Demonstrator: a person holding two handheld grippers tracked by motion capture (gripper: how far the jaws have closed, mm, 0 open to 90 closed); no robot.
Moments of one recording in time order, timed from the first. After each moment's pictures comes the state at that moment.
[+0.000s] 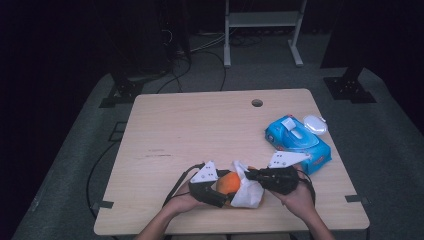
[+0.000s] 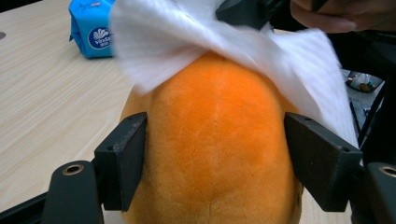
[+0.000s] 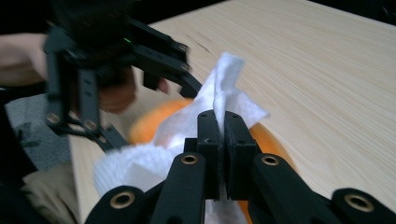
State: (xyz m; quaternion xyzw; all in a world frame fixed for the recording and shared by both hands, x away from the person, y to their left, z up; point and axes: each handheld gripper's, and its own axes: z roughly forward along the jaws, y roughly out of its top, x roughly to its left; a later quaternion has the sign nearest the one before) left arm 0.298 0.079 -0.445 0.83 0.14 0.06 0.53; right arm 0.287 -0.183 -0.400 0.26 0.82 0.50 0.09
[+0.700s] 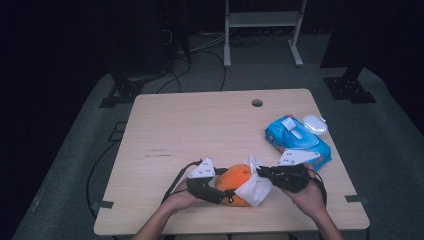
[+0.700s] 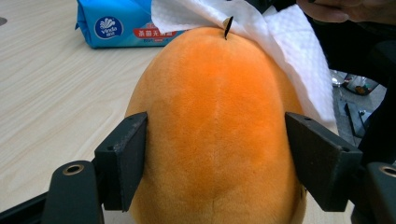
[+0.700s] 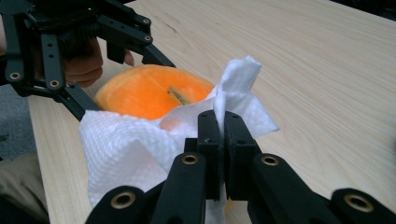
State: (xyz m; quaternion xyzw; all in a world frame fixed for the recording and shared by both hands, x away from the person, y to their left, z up) left arm 0.306 0.086 -0.447 0.84 0.15 0.05 0.53; right arm 0.290 -0.206 -0.401 0.29 0.83 0.47 0.12
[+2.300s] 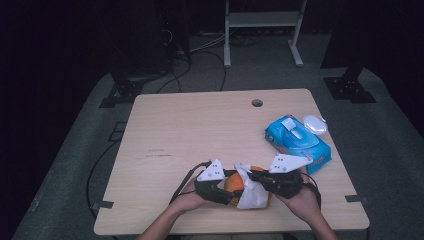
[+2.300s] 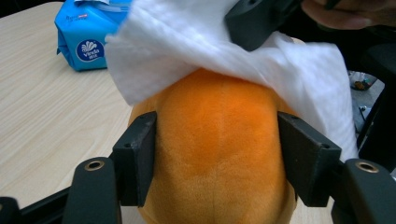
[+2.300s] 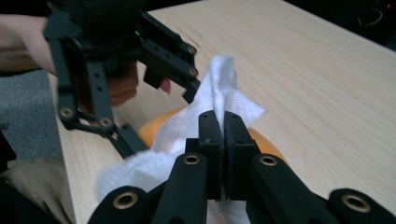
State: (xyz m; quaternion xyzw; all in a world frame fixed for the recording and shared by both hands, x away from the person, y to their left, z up) left arm 0.299 0.065 -0.437 0.84 0.13 0.06 0.53; right arm 0.271 -0.181 -0.385 0.24 0.84 0.47 0.14
